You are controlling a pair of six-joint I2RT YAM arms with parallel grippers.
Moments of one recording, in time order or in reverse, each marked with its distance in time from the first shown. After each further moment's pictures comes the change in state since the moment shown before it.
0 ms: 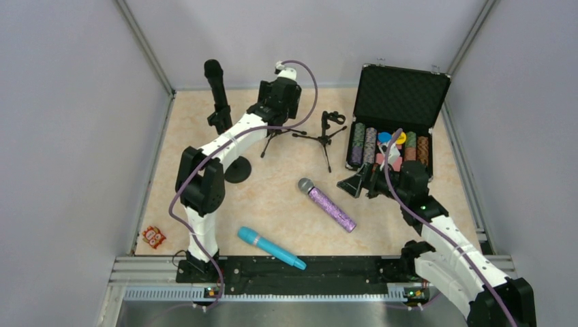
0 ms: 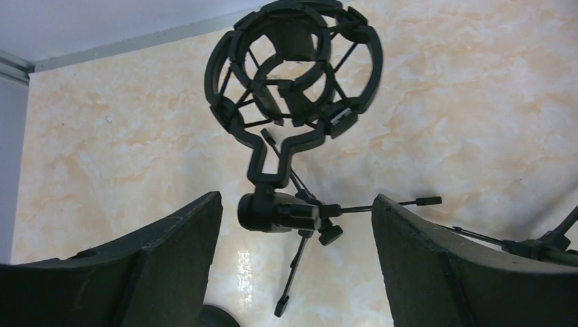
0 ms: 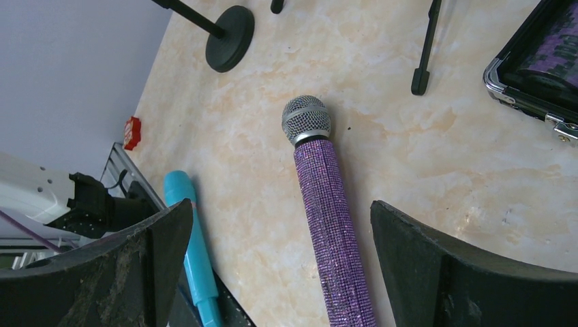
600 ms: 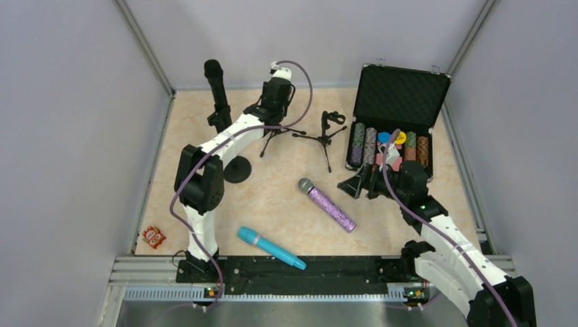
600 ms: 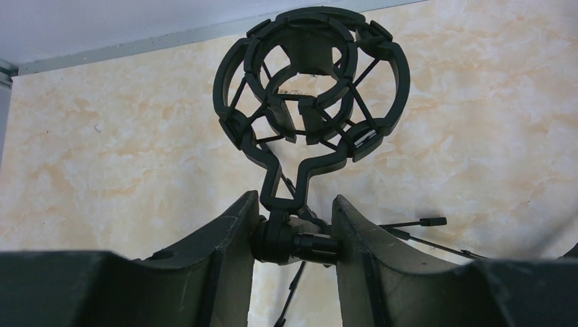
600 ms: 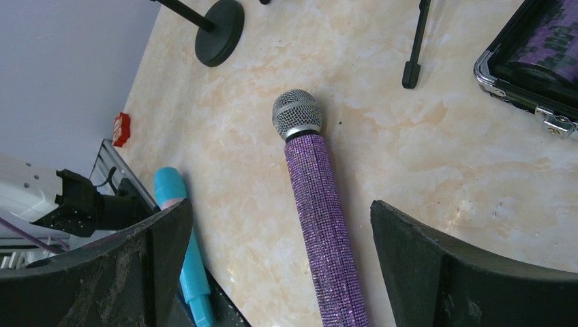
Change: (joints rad) left arm 0.040 0.018 -0.026 0.085 0.047 0.003; right arm 0.000 0.007 0.000 -0.020 0.011 -0.024
